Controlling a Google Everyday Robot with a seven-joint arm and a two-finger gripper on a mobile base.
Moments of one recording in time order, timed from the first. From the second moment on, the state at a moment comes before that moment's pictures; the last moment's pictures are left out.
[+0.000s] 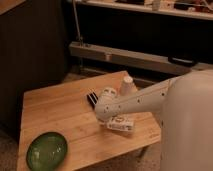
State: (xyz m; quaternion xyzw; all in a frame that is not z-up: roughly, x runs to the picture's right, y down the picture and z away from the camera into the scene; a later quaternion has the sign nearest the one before) arm -0.018 0.175 0.830 -0.24 0.01 0.22 0.95
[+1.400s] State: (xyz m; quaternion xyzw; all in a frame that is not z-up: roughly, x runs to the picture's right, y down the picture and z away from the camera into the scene) arm 0.037 0.166 0.806 -0.24 -0.06 0.13 0.96
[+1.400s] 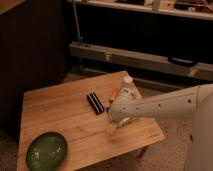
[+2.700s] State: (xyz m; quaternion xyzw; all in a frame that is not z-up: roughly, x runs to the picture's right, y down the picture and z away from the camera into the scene) arm 0.023 0.167 0.791 -0.27 -0.20 -0.09 0.94
